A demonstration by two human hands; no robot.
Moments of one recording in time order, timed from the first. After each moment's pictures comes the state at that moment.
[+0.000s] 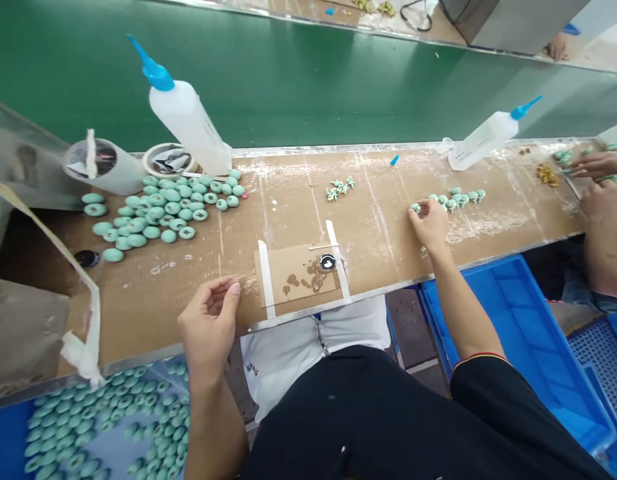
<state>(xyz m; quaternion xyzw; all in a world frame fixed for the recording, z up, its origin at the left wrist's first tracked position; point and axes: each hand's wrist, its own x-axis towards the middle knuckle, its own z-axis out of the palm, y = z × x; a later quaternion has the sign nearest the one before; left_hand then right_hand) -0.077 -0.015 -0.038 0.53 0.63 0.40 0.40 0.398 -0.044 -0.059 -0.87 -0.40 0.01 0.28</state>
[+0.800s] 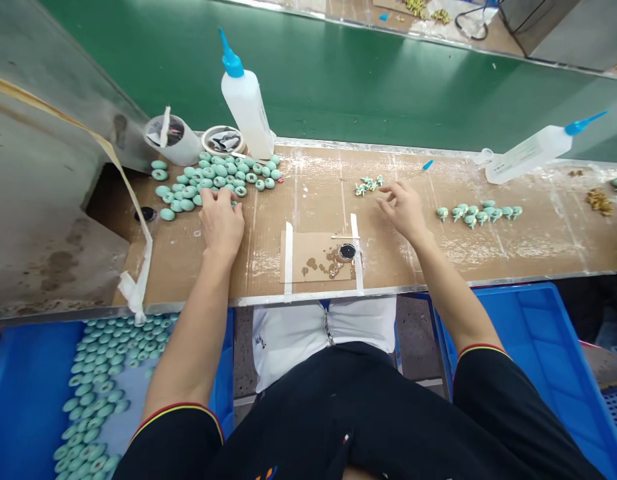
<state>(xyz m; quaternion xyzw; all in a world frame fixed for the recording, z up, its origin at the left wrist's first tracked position) -0.076 0.113 -0.051 0.66 0.67 0.32 0.16 0.314 0.030 -0.048 -0.70 -0.66 0.07 0.25</state>
